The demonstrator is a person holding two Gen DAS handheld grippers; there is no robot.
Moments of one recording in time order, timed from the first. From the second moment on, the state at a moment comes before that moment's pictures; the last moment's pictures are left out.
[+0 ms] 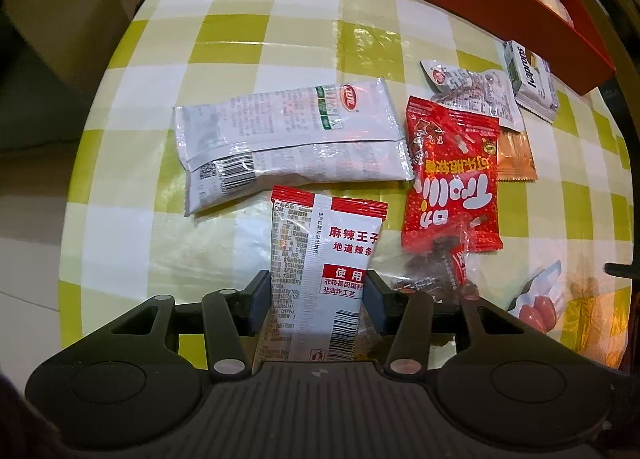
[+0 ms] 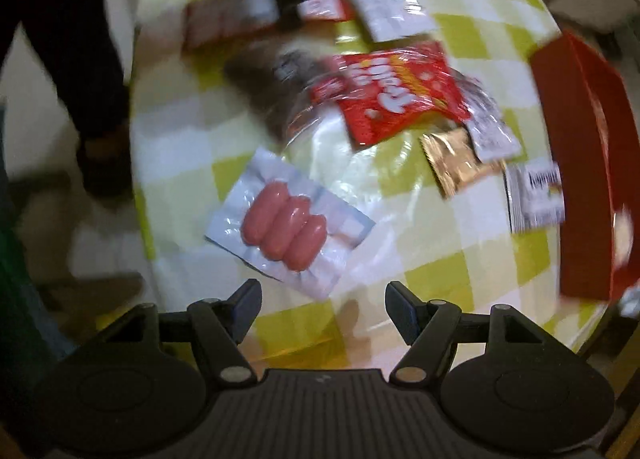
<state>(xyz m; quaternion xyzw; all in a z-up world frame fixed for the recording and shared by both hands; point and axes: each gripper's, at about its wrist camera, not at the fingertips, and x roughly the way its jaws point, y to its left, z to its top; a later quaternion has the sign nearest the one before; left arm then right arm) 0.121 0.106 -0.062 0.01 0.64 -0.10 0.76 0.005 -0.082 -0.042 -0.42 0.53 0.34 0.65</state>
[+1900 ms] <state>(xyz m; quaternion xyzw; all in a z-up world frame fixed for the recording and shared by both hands) 0.116 0.078 -0.064 0.05 0.63 -0.07 0.77 0.058 -0.136 -0.055 -0.14 0.57 0.21 0.79</state>
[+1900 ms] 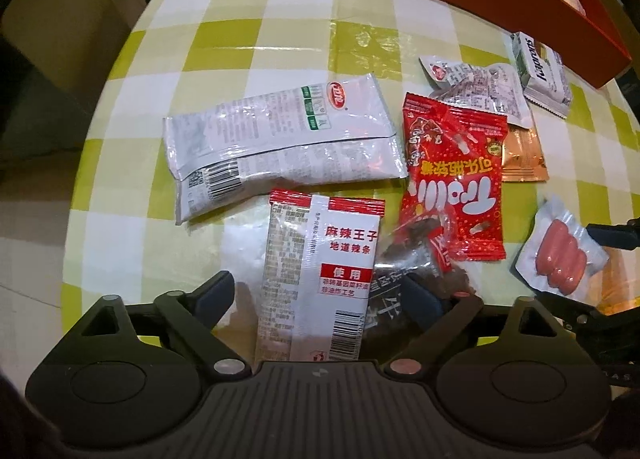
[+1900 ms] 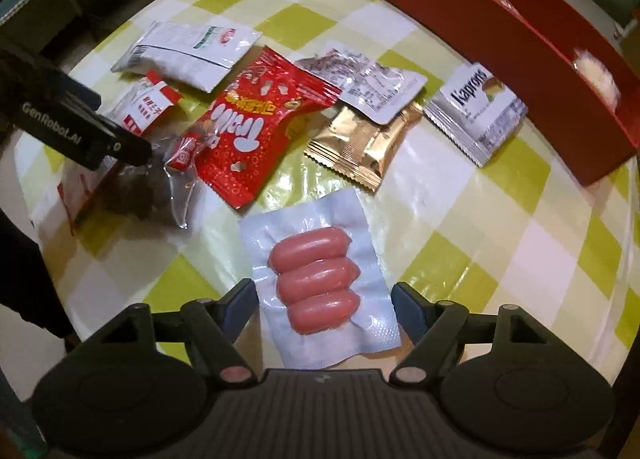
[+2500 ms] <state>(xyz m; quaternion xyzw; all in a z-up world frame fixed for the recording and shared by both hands) 0.099 0.091 -0.079 0.00 0.63 -0.08 0.77 0.058 -0.134 -0.070 -0.12 0.57 0.20 0.79</state>
